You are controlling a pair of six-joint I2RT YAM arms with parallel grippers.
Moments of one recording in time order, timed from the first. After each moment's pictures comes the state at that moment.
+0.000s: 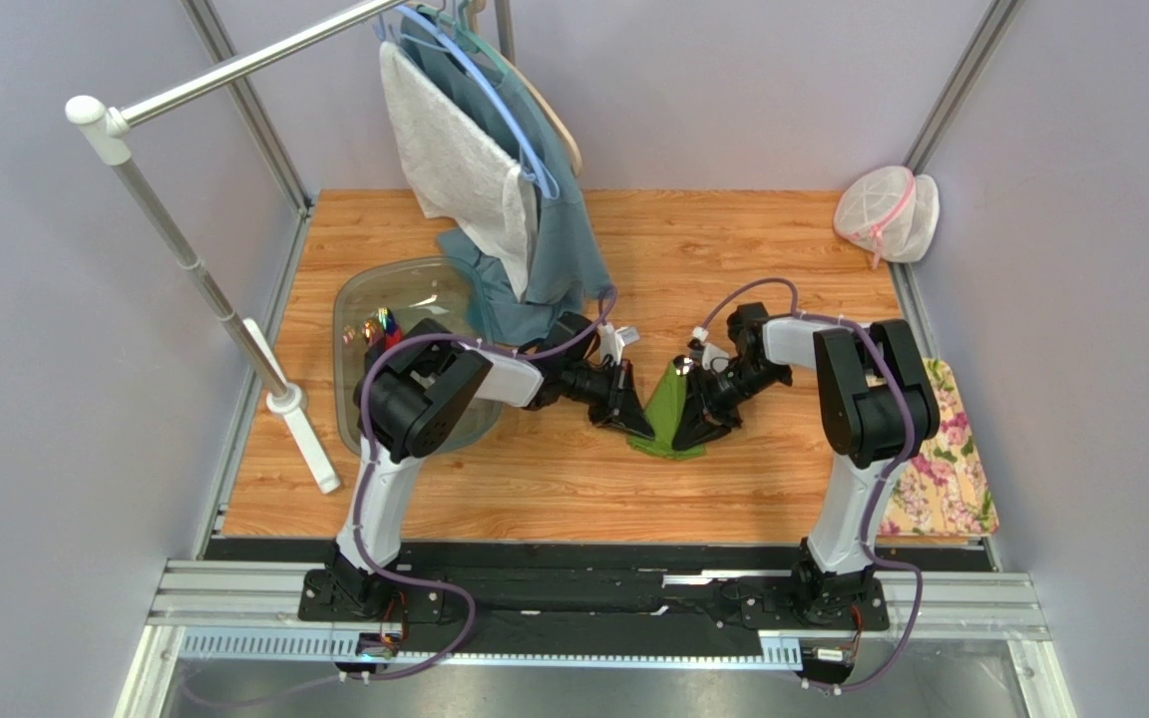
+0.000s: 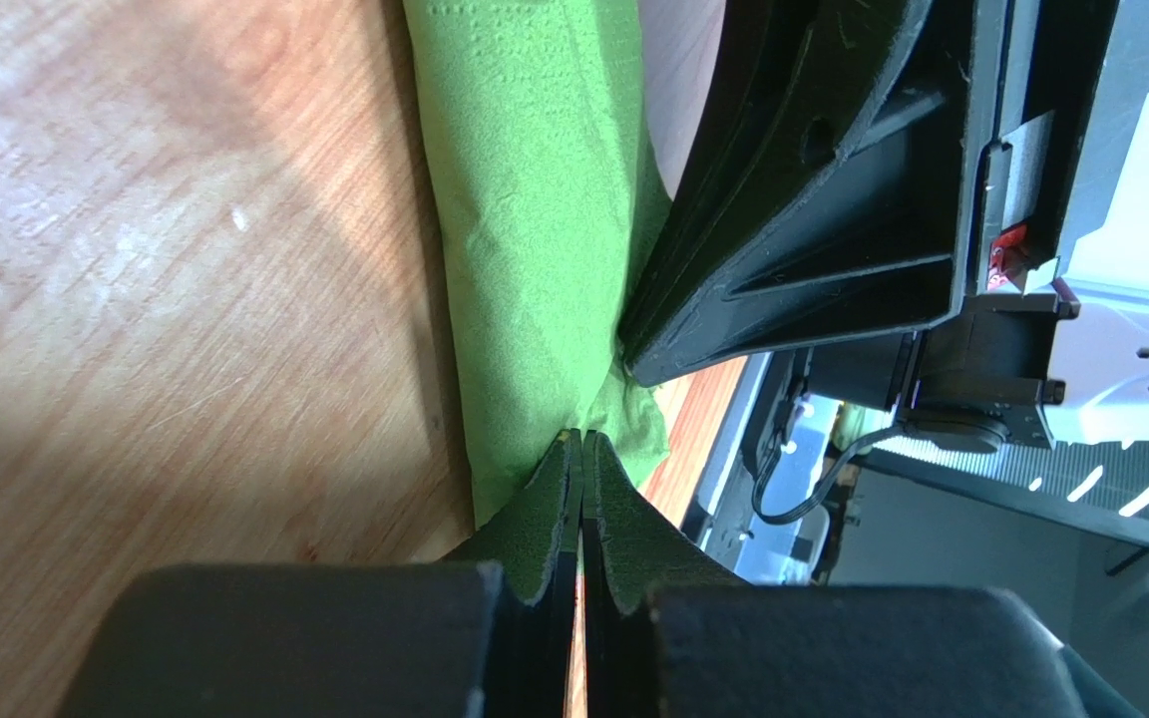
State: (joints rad) left arm -0.69 2.15 1.12 0.30 0.84 -0.76; right arm 0.18 1.93 1.05 -0.73 -0.75 0.11
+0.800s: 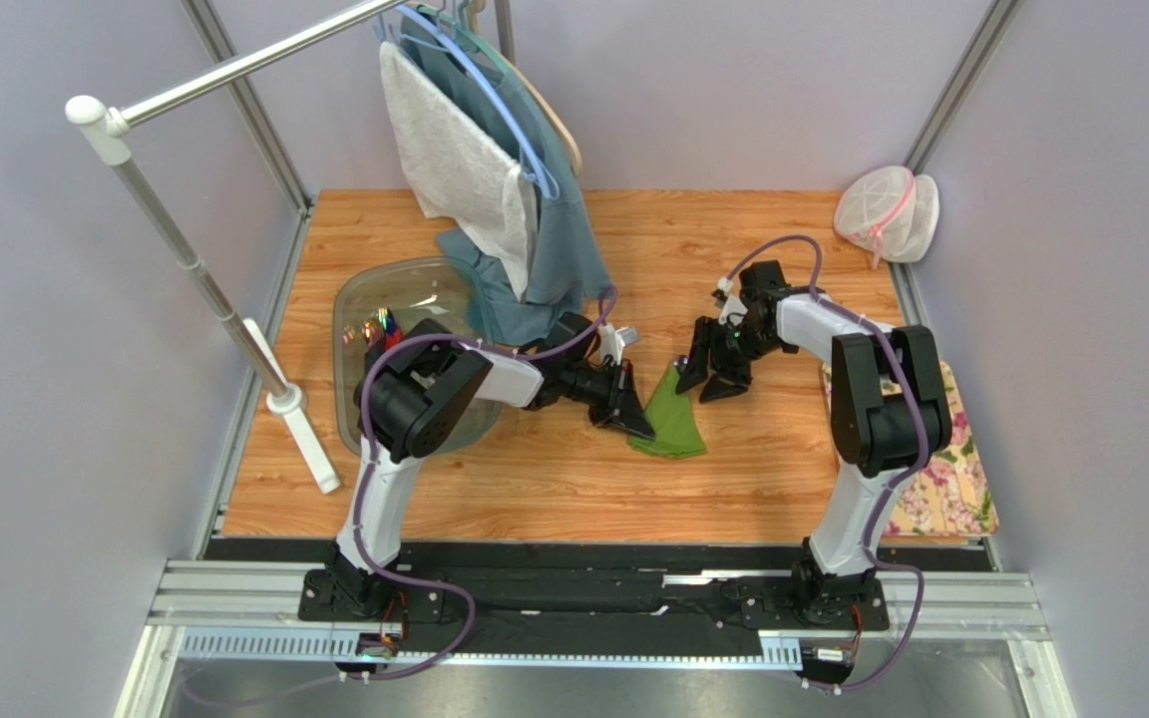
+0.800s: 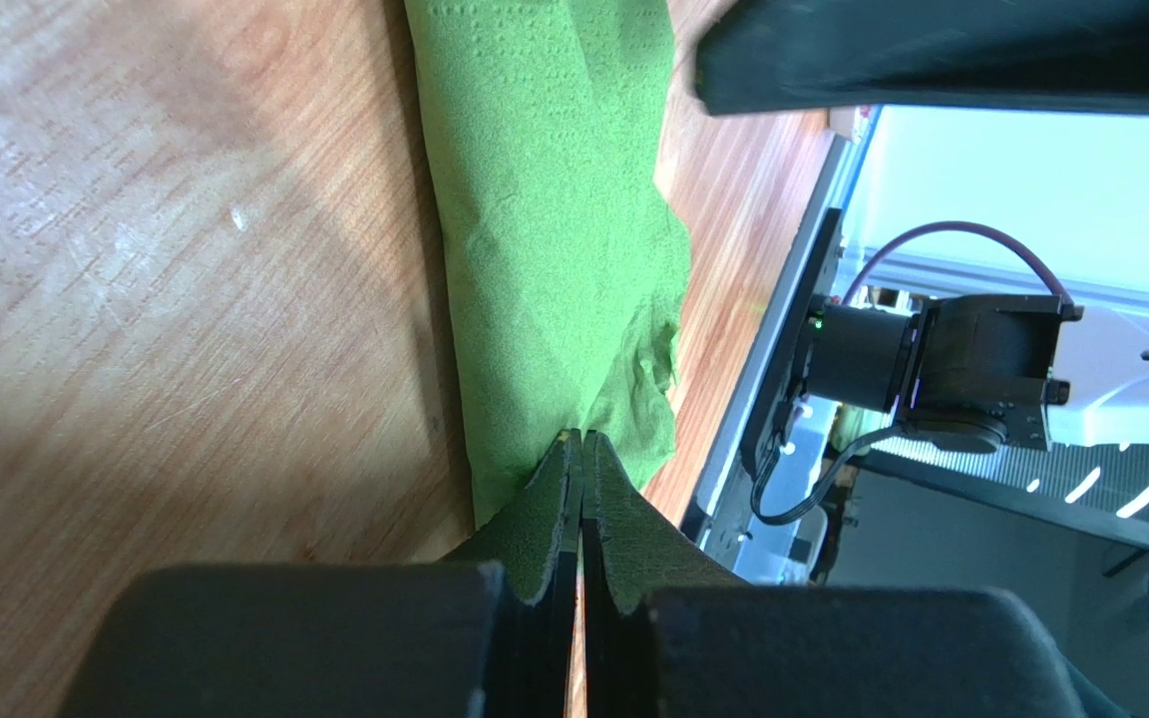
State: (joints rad) left arm -0.69 2.15 1.12 0.30 0.84 -0.76; right arm 0.15 1.86 1.18 -0.65 -0.53 0.29
